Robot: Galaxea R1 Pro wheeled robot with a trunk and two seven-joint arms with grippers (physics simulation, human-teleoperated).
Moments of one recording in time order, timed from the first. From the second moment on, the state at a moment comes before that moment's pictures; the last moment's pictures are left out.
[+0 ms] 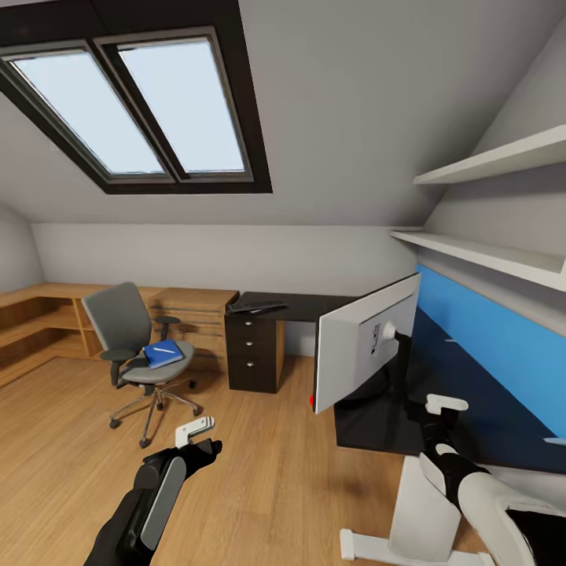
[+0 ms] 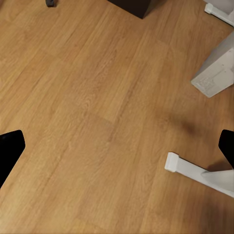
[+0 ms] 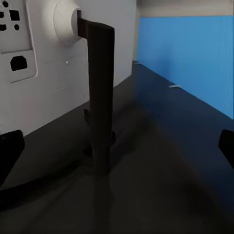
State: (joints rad) left arm -0.34 -0.08 0.01 -1.18 0.40 0.69 0.32; right arm -0.81 -0.16 -0.06 -0.08 -0.02 -0.57 -0.19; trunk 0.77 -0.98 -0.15
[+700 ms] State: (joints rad) left arm -0.34 -0.08 0.01 -1.16 0.41 0.68 0.31; right arm -0.81 -0.14 -0.06 -0.08 0.00 -0.62 -0.18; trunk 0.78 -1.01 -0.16
